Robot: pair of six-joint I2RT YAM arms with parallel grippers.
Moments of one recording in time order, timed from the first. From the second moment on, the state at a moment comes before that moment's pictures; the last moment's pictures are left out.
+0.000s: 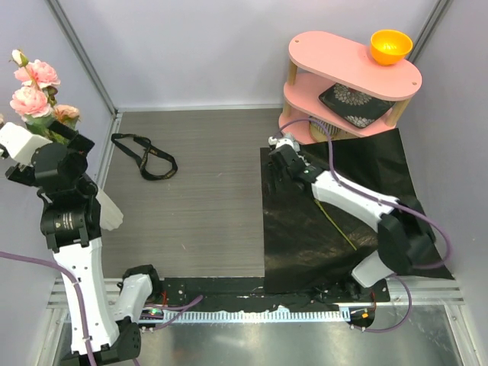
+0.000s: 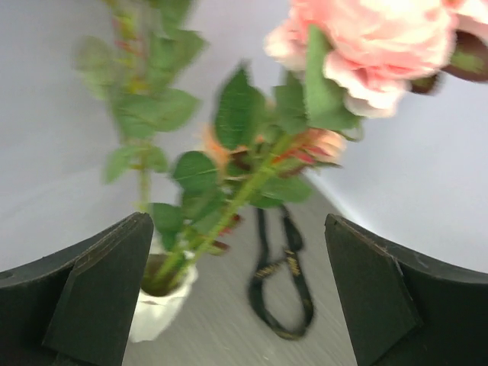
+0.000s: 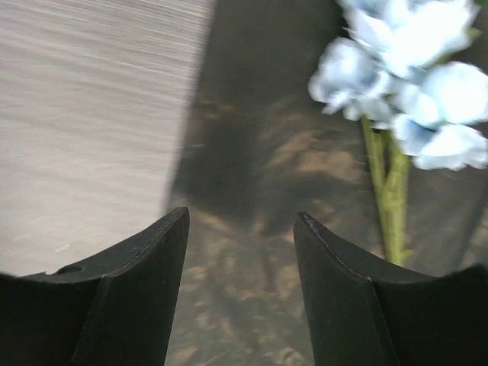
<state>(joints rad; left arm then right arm) 0.20 0.87 1.36 -0.59 -0.67 -0.39 0.68 1.47 1.08 -0.44 0.19 0.32</state>
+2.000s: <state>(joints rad) -0.60 0.95 0.78 -0.05 0.41 -0.69 0.74 1.15 0.97 -0.25 -0.06 0.27</state>
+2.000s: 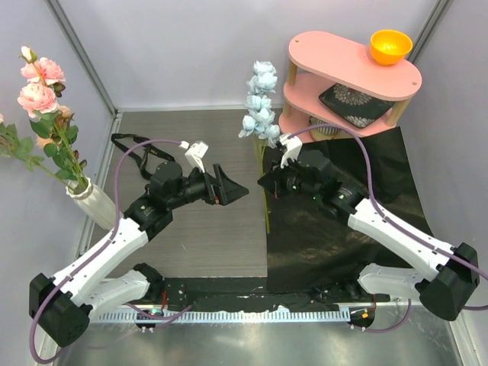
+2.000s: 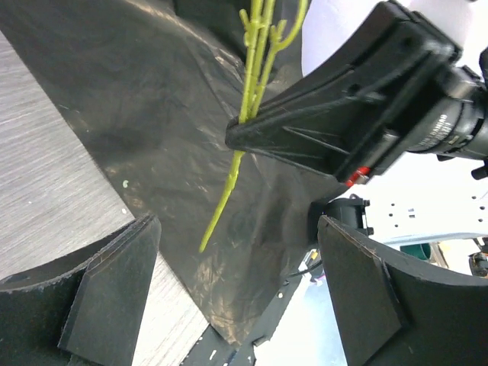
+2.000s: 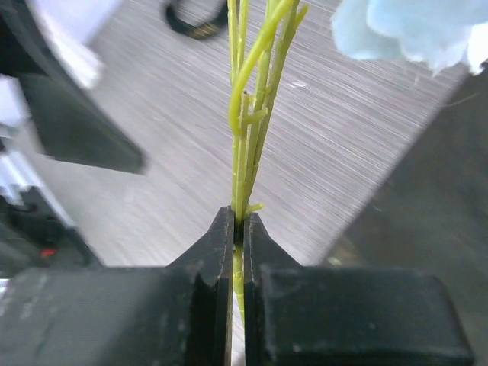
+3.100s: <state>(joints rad) -0.63 0.83 1.45 -0.54 -0.65 0.00 0.86 0.97 0.87 -0.11 -0.07 0.32</state>
